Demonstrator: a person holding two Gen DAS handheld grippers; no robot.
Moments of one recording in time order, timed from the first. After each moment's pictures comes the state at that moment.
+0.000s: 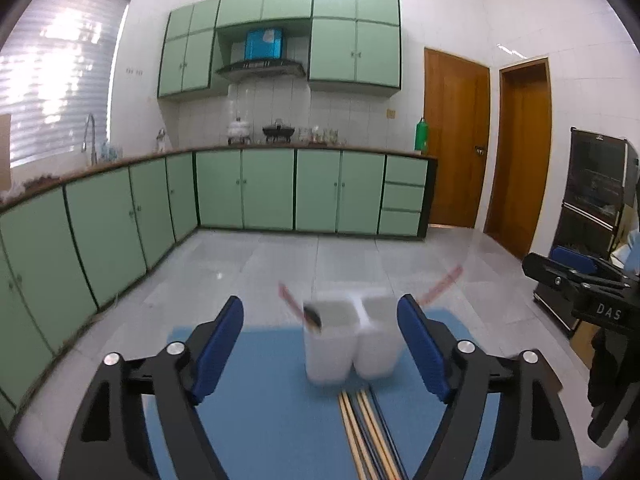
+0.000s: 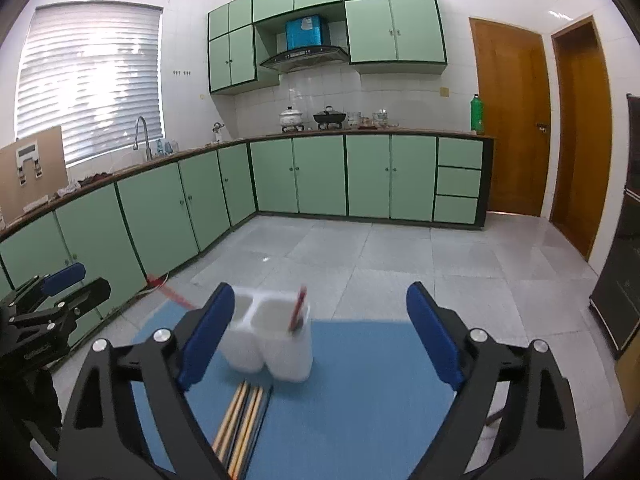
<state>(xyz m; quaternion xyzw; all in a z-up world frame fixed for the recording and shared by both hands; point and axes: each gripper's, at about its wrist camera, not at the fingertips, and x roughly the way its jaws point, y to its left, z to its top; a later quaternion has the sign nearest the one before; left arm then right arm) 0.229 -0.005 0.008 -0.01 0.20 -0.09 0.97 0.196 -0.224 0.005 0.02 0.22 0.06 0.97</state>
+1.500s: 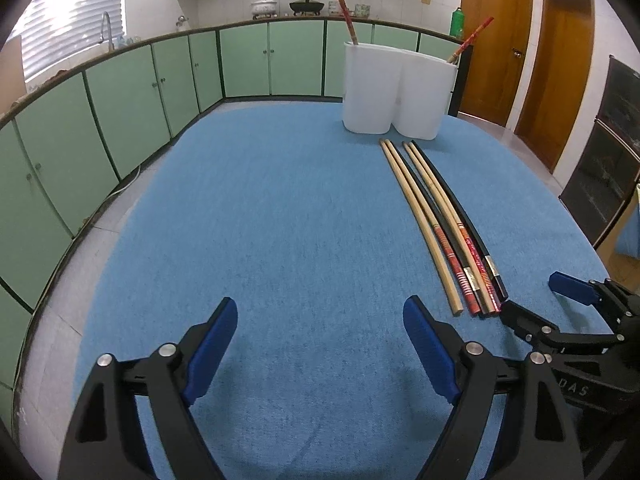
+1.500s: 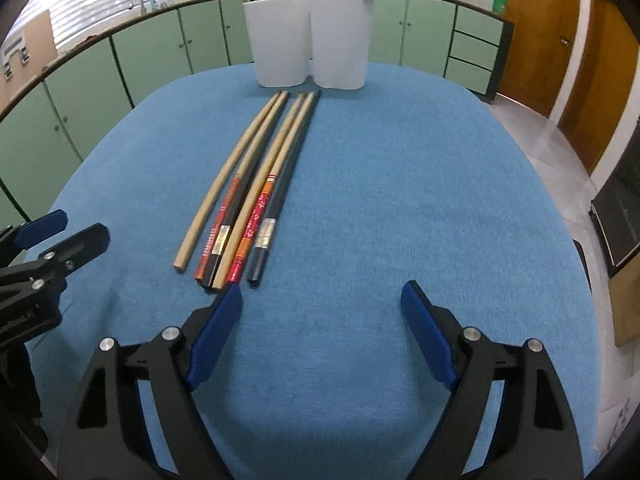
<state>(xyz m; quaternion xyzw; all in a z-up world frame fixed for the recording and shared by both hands) 0.136 0.021 -0.170 0.00 0.41 -0.04 0.91 0.104 -0.140 -0.197 -0.03 0.45 0.06 0.89</state>
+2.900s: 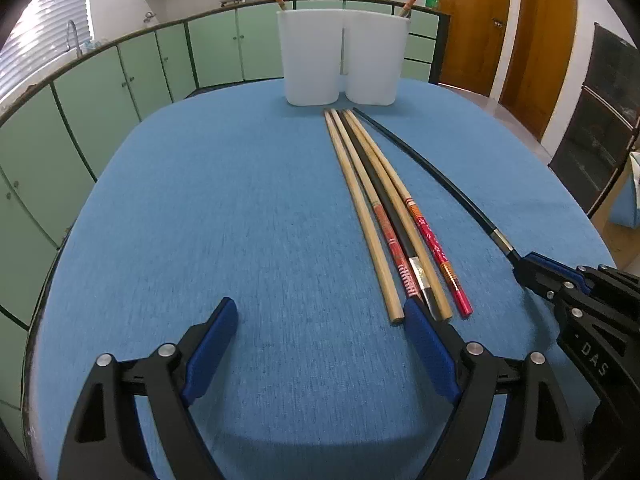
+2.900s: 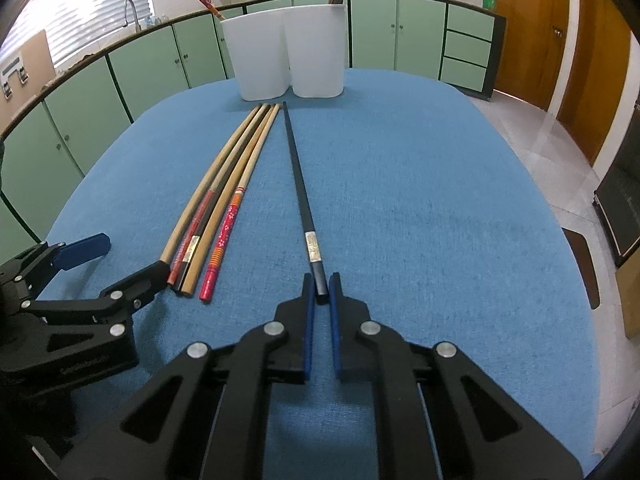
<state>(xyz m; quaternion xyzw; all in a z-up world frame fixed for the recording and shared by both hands) 0.155 -0.037 -0.190 0.04 0.44 -0.07 0.89 0.102 -0.176 -0.193 0.01 0.44 0.06 0.90</state>
